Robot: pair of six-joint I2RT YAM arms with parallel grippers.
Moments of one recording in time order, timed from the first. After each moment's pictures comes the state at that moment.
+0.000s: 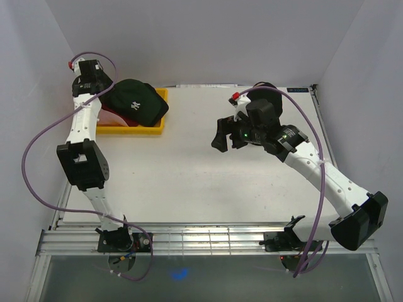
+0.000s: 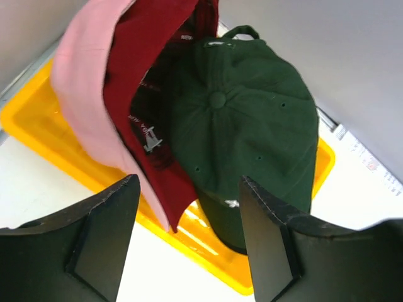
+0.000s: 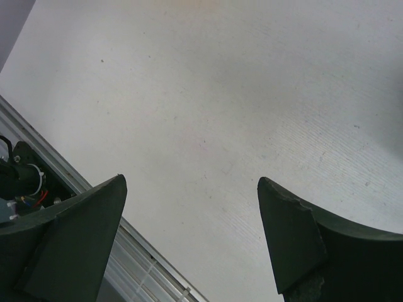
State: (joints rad) left arm 0.15 1.91 1.88 -0.58 -0.21 -0.52; right arm 0.67 1.30 1.30 -0.59 -0.21 0.27
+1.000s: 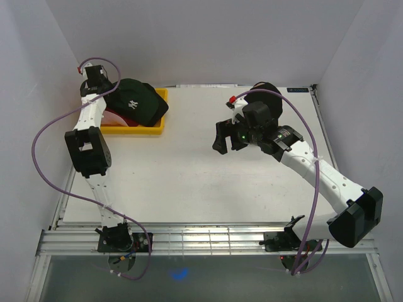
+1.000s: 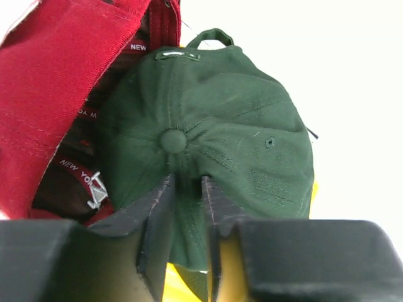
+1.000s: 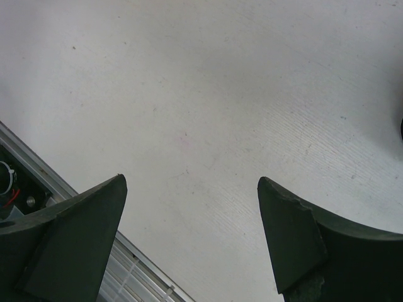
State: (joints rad) left arm 0.17 2.17 1.97 -0.39 -0.05 -0.57; right arm 0.67 1.32 1.27 -0.58 -0.18 0.22
